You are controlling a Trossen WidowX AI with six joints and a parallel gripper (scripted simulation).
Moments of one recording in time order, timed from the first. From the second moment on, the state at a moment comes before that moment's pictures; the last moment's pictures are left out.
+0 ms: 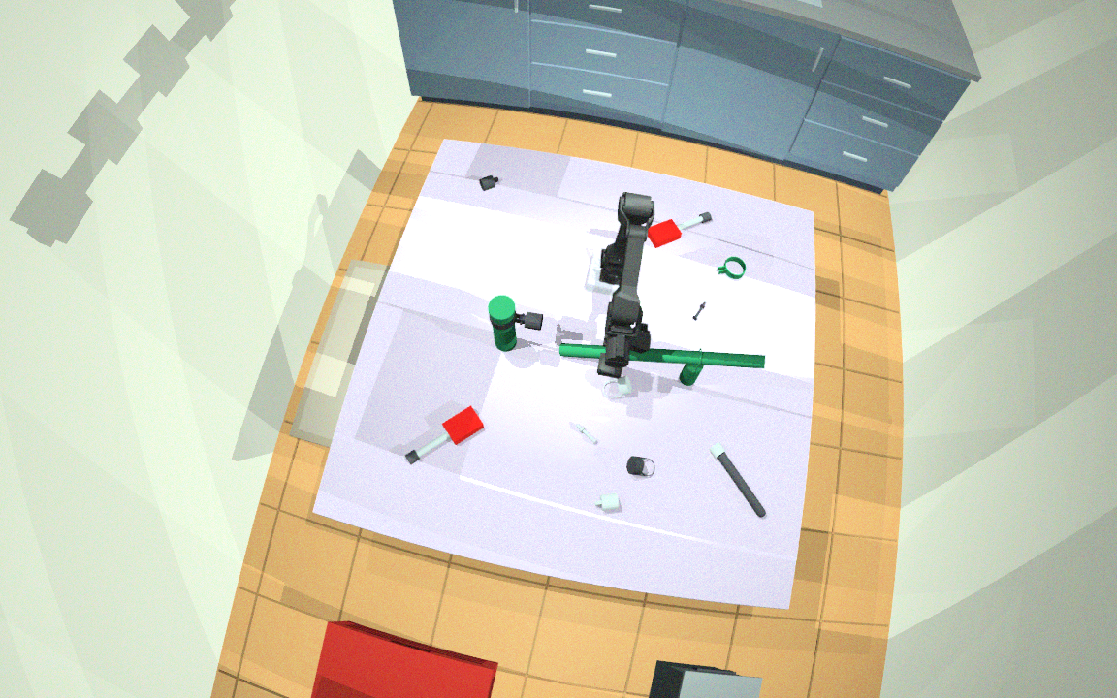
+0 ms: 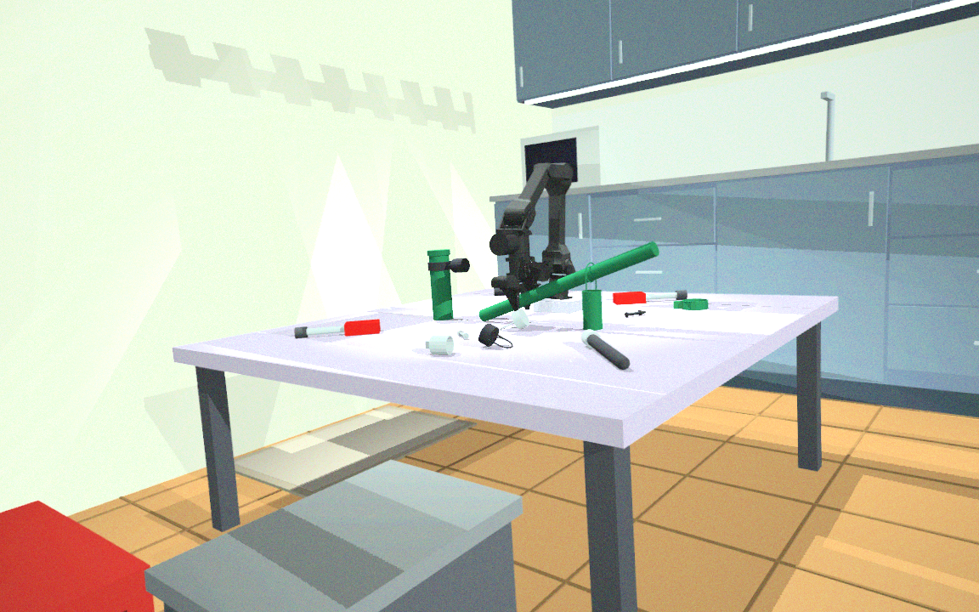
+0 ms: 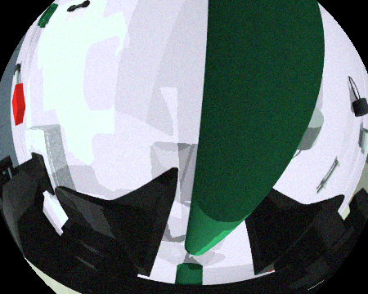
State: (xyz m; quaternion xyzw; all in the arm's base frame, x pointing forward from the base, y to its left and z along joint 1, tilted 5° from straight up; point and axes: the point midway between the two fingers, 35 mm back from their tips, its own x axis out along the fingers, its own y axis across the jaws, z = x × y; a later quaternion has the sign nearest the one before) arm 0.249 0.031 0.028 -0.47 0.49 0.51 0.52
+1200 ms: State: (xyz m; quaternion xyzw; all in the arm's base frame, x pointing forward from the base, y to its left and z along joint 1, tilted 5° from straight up) arm 0.254 0.006 0.087 -0.53 0.56 0.46 0.43
